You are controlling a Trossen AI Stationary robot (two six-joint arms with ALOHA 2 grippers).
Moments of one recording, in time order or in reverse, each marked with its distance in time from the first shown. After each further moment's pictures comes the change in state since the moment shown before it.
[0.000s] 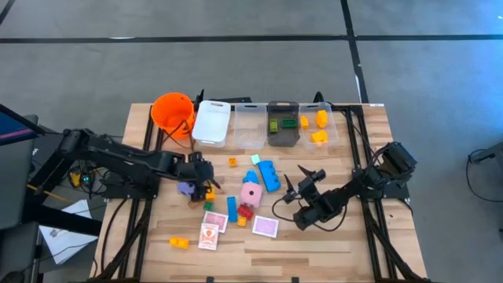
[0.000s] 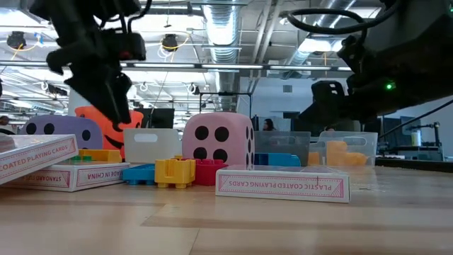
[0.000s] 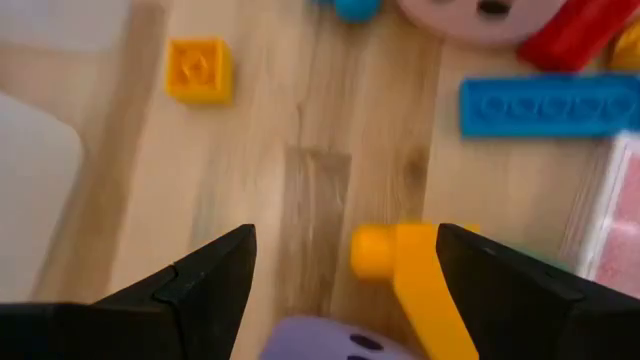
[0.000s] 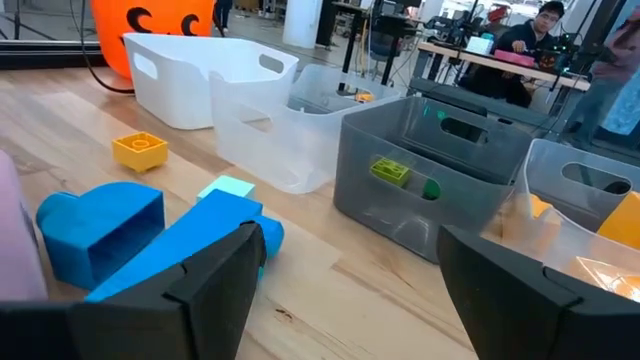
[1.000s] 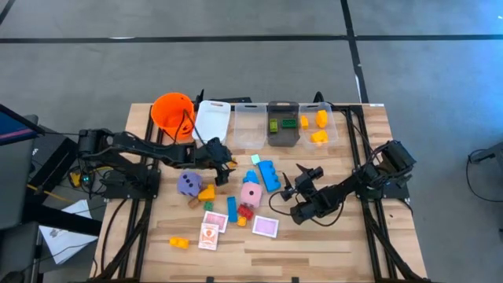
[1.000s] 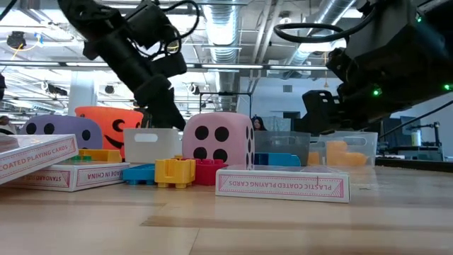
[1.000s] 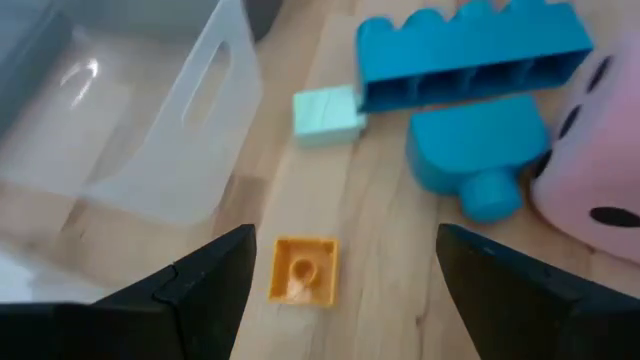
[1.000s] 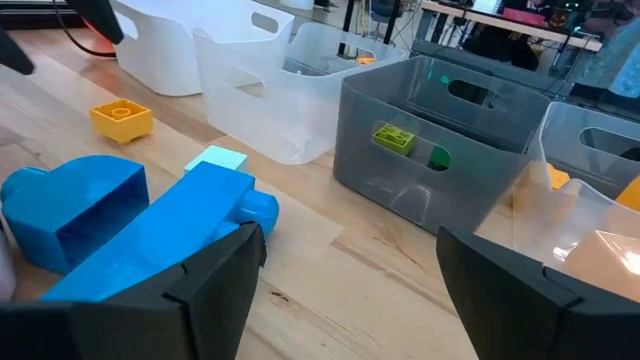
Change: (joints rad) left arm 0.237 0.223 -0.041 0.608 0.019 0.221; right arm -0.056 0.000 0.000 0.024 -0.104 -0.024
